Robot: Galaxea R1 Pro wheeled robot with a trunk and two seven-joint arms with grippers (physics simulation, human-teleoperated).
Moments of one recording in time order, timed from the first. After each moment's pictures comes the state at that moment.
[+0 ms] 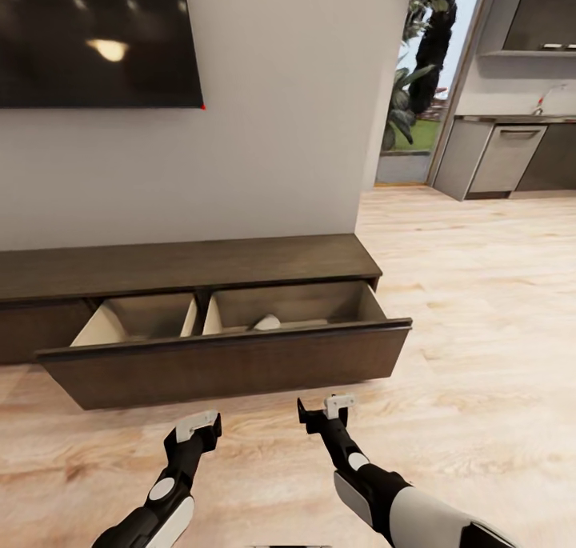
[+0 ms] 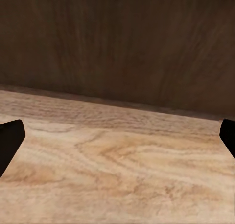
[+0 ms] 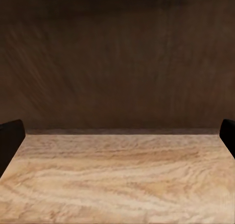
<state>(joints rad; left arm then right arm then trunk) -0.35 0.16 -0.58 -0.96 0.64 -0.15 0.46 -0.70 0.11 0.99 -0.25 -0.83 -0.51 -0.10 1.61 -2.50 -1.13</state>
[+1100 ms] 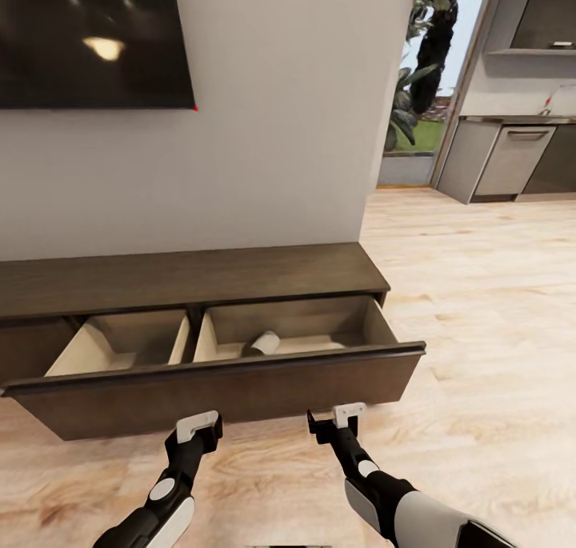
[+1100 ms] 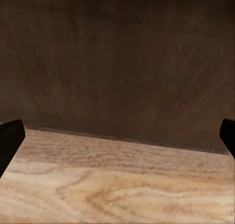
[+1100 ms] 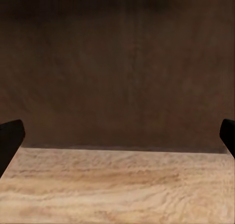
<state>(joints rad) -0.34 0.15 -0.58 -0.96 0.65 -0.15 0.45 -0.70 0.11 0.98 -0.14 -0.83 -0.51 -0.06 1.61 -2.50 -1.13</state>
